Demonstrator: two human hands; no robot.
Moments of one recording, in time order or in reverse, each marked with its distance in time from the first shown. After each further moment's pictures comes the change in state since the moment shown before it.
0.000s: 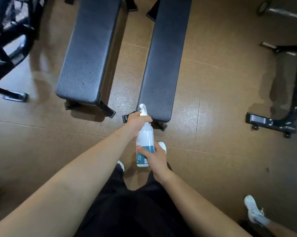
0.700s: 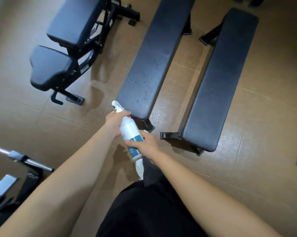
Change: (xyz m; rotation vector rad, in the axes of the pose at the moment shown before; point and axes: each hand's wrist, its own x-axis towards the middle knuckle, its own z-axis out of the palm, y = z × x) left_hand 0.009 0.111 -0.308 -0.315 0.356 0.112; right_hand 0.045 -0.121 0.261 -0.346 -0.465 -0.129
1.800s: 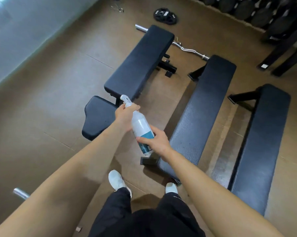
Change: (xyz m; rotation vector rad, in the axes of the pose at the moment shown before) left_hand 0.193 0.361 -0.208 -0.292 -0.055 0.196; right_hand 0.218 -0.344 0.217 -0.129 0.013 -0.258
